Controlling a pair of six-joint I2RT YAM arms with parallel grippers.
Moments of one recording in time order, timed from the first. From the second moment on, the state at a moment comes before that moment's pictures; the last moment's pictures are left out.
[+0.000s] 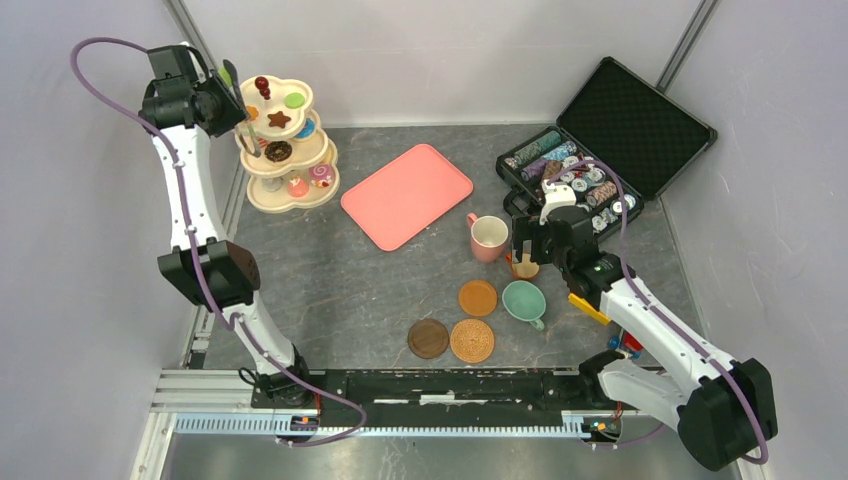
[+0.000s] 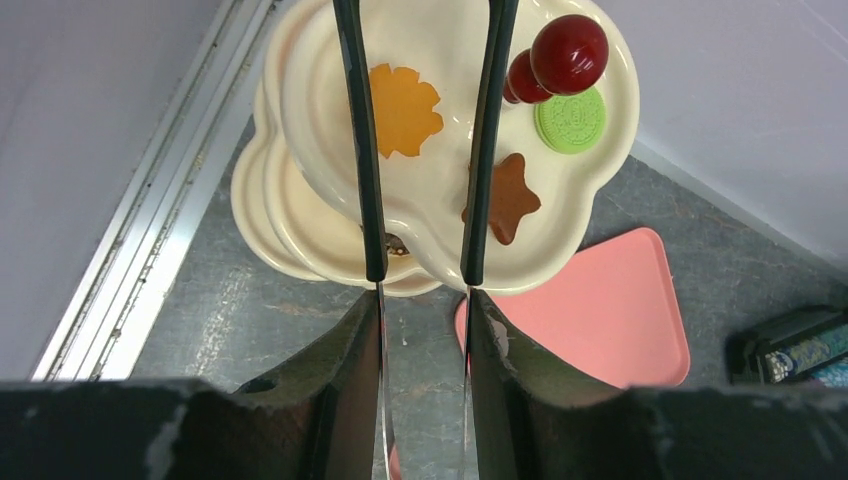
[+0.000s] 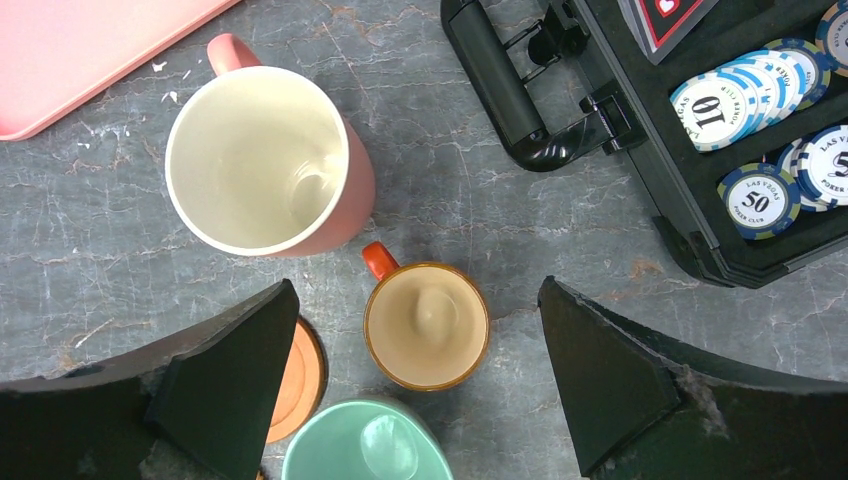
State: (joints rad) left arm 0.28 1.86 2.24 -0.99 0.10 -0.32; right arm 0.44 1.02 0.69 -0.27 0.17 0.23
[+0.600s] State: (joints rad) left arm 0.29 1.98 2.25 -0.95 0.25 -0.32; right arm 0.44 1.05 0.69 -0.27 0.17 0.23
